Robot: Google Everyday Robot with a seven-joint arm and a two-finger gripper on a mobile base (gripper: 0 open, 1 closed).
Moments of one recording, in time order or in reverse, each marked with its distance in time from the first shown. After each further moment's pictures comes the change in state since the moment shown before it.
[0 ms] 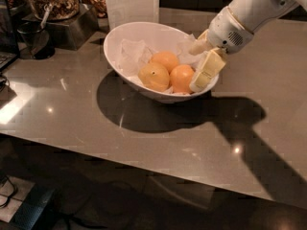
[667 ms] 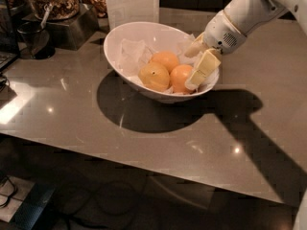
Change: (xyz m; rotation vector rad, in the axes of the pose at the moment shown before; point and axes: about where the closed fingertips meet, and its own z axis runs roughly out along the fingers) arm 0.002 -0.018 0.013 -0.028 -0.042 0.026
